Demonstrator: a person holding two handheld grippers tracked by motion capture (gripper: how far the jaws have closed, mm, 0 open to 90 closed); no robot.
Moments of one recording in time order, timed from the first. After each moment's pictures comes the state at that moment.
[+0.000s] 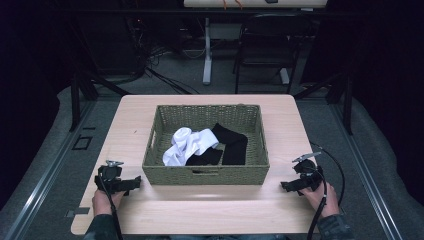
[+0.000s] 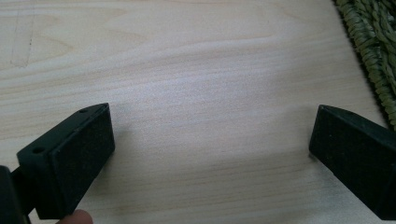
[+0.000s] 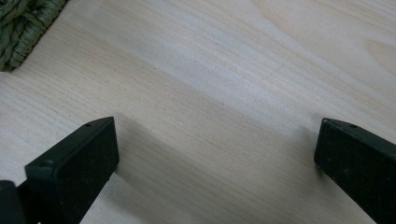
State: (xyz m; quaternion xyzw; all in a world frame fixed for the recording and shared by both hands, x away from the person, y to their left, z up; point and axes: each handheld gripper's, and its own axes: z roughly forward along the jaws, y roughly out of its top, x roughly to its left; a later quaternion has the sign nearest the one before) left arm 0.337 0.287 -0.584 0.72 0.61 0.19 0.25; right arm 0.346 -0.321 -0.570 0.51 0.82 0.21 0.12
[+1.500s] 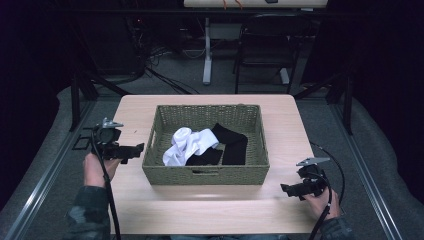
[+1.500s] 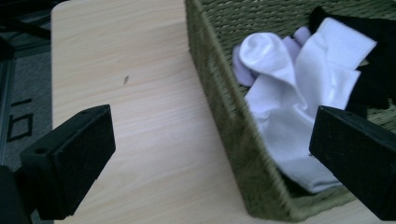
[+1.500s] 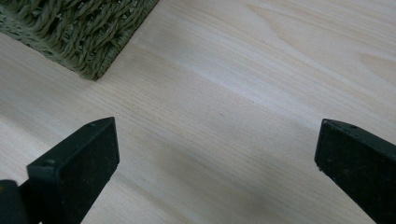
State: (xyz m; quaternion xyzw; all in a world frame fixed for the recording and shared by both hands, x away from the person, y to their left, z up) left arm 0.363 0.246 -0.425 0.77 0.53 0.21 0.30; right arm 0.316 -0.316 -0.548 0.51 0.81 0.26 0.14
